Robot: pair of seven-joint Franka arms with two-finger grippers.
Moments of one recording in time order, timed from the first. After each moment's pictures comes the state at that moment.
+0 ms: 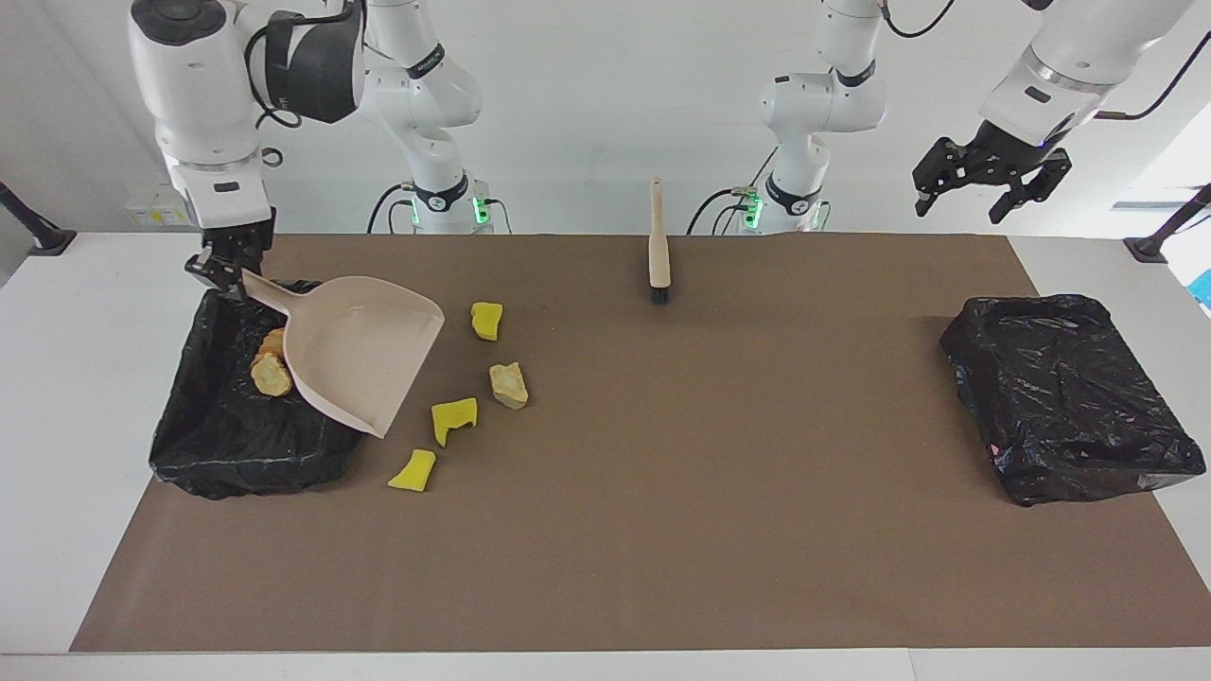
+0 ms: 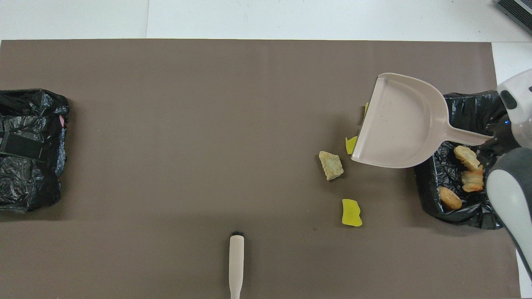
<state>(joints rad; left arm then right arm) -0.10 -0.02 0.03 -1.44 -0.02 1.36 0.10 0.02 -0.05 -0.01 -1.82 -0.18 1.80 -1.06</state>
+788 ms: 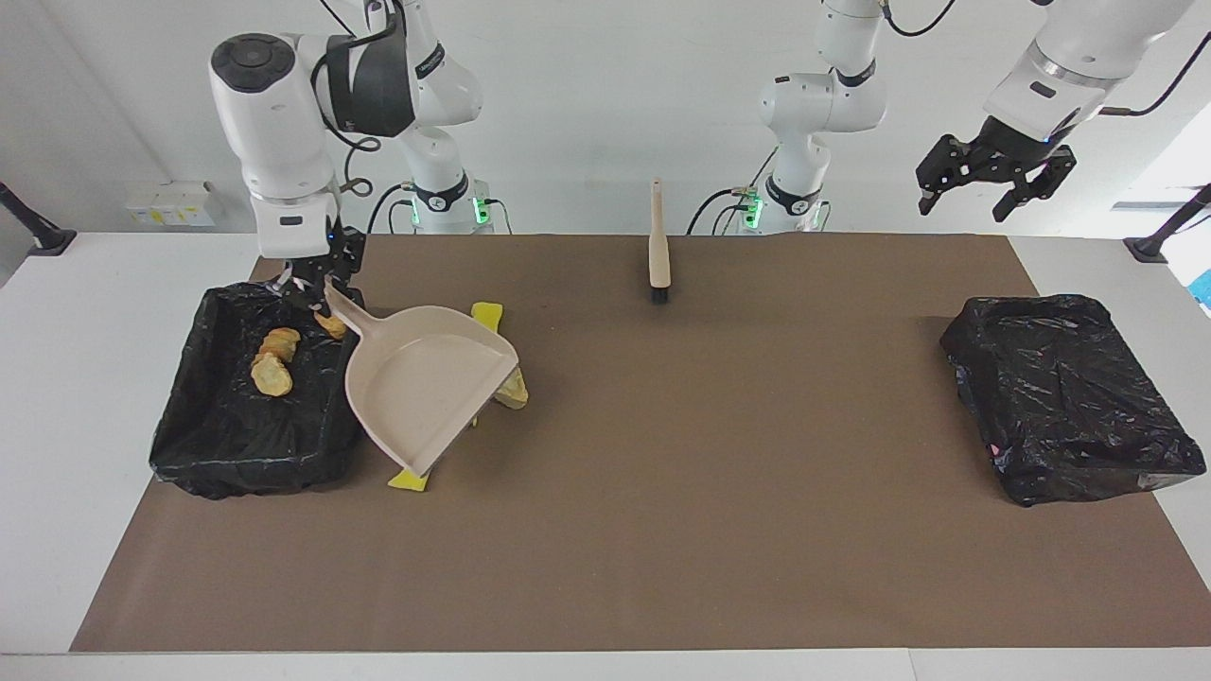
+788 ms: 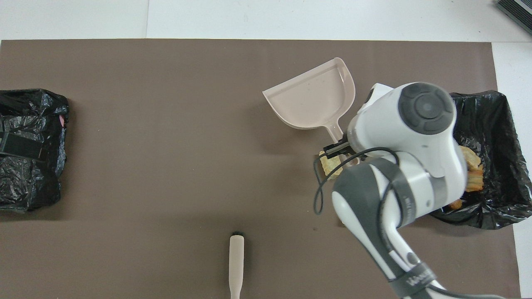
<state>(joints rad) -0.10 -0.02 0.03 -1.44 -0.02 1.36 0.10 0.40 0.15 -0.01 -1.83 0.00 2.01 0.10</state>
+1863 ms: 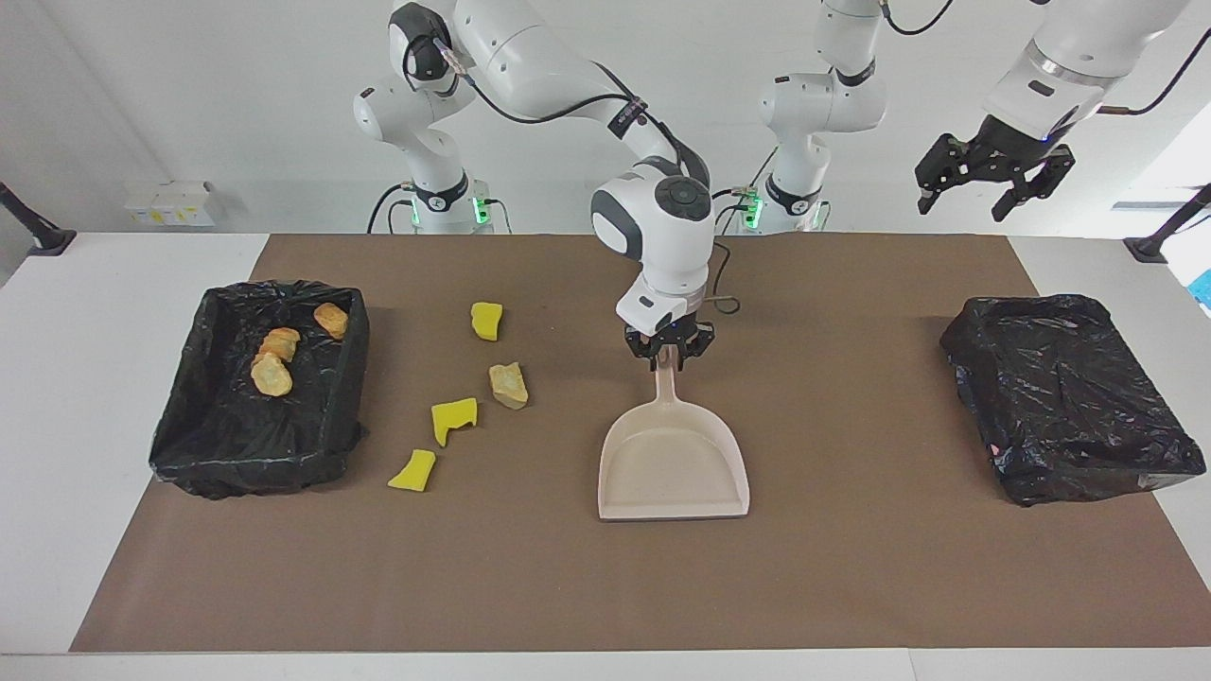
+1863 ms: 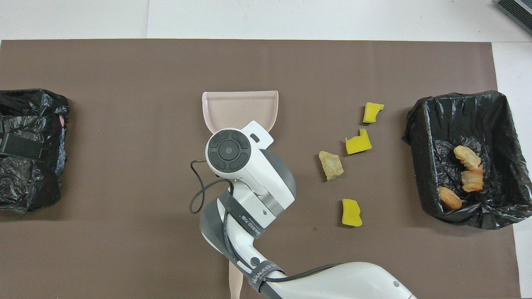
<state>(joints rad) -0.10 -0.03 0.03 -1.45 -0.02 1.38 0.10 0.71 0.53 -0.01 -1.50 -0.01 2.10 0.73</state>
